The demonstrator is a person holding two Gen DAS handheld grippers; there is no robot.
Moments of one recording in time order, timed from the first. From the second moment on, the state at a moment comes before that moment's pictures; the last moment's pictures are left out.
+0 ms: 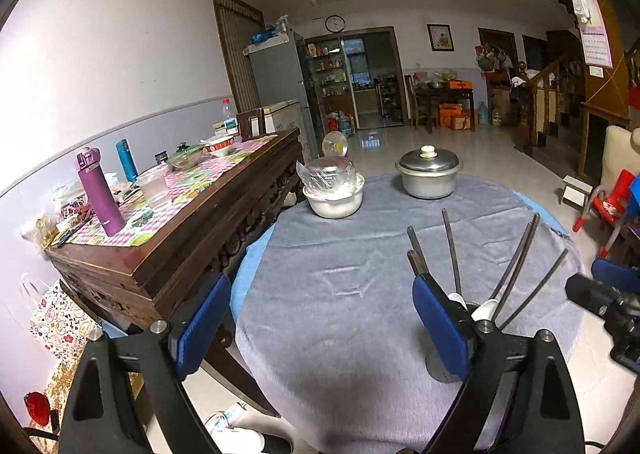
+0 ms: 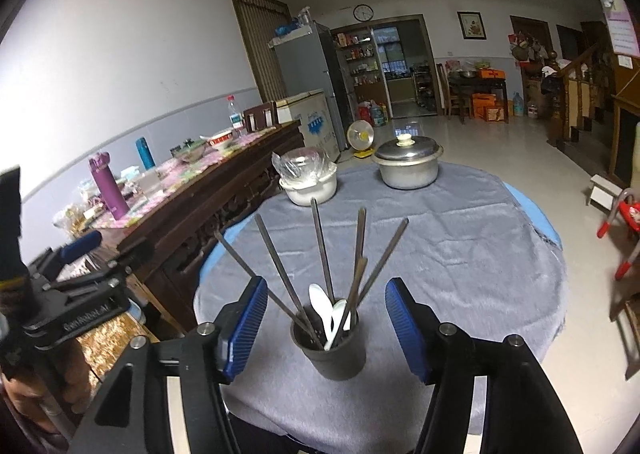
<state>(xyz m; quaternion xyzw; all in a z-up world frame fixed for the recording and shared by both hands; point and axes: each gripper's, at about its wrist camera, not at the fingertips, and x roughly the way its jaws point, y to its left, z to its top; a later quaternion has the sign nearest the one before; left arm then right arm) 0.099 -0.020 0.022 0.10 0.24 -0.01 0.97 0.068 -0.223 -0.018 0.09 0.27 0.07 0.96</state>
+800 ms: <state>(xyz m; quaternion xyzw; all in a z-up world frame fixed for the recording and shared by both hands) 0.084 -0.002 0.010 0.08 0.26 0.02 0.96 0.050 -0.193 -0.025 0.07 0.27 0.04 0.96</state>
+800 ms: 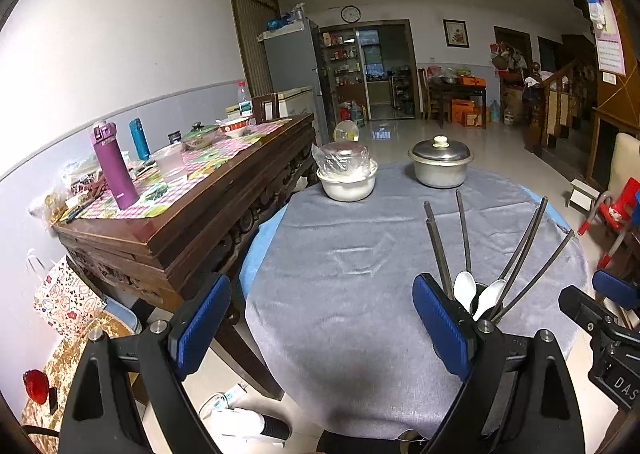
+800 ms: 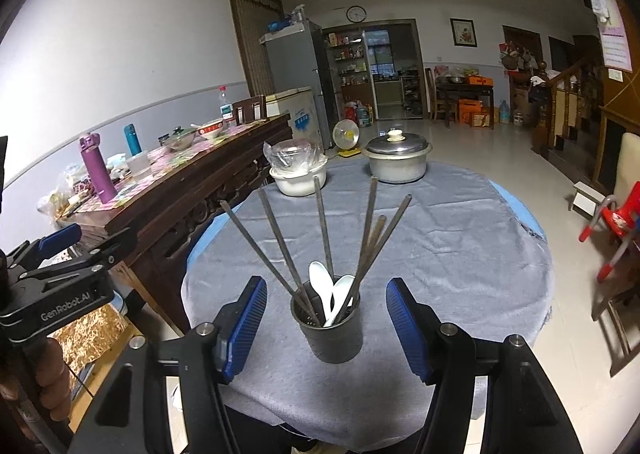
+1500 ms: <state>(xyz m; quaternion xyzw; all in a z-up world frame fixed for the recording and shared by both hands) 0.084 0.002 0.010 0.08 0.26 0.01 0.96 0.056 -0.186 -0.022 0.07 0.27 0.04 0.96</state>
